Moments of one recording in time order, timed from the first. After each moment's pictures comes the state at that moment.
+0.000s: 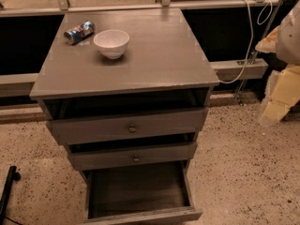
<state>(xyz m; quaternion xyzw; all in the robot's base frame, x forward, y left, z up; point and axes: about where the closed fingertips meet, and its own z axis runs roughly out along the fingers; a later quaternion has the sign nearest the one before) 0.438 -0.217 0.976 -0.60 0.78 -0.03 0.16</state>
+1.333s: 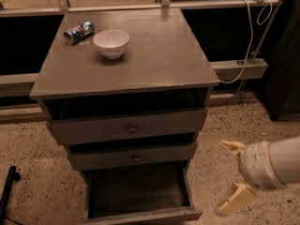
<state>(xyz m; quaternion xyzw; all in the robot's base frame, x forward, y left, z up) 0.373 -0.174 0.741 -0.57 0.75 0.17 0.28</state>
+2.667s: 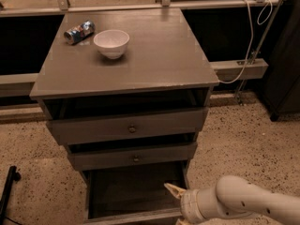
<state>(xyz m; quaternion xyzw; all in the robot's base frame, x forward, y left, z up) 0.359 -0.066 0.486 -0.67 0.64 0.22 0.30</state>
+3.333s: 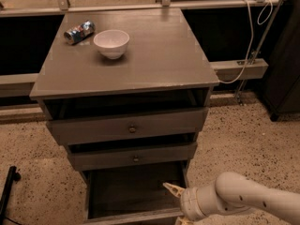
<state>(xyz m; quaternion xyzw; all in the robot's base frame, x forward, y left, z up) 0.367 -0.065 0.476 -0.67 0.63 0.24 0.30</state>
